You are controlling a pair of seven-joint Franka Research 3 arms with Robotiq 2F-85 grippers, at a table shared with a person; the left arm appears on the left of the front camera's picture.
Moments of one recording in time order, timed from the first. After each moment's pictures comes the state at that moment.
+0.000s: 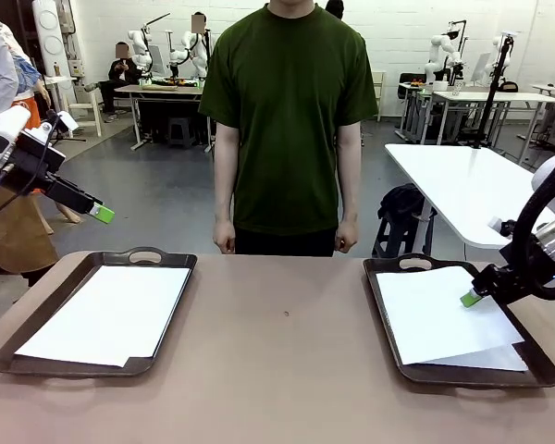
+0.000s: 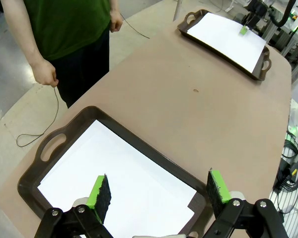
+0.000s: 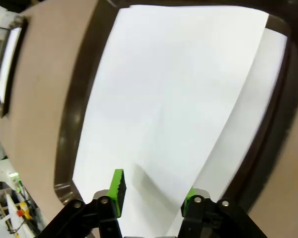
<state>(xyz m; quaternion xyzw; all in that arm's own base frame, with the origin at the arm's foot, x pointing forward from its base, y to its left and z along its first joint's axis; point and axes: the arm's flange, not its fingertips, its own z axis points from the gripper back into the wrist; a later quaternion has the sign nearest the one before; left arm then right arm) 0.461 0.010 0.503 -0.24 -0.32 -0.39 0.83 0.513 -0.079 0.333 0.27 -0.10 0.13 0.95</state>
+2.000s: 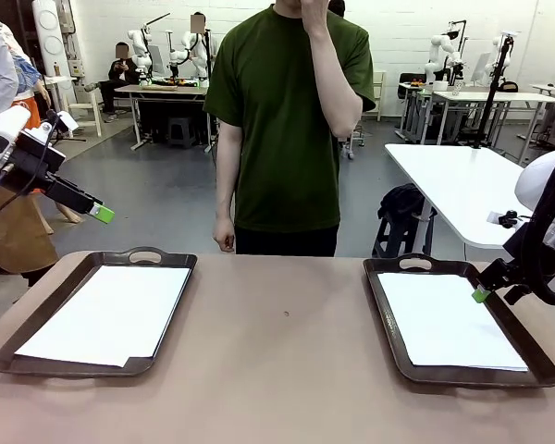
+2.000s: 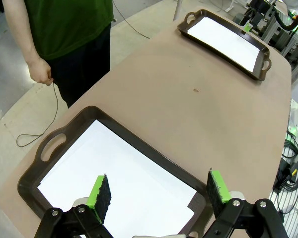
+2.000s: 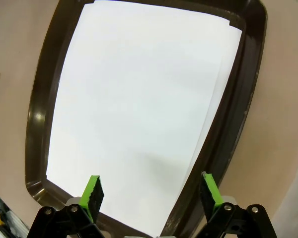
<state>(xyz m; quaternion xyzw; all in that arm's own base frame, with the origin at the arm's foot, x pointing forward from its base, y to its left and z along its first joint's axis) 0.461 0.010 0.503 -0.24 -0.32 -0.39 0.83 0.507 -0.070 0.359 0.15 -0.10 0.14 0.97</state>
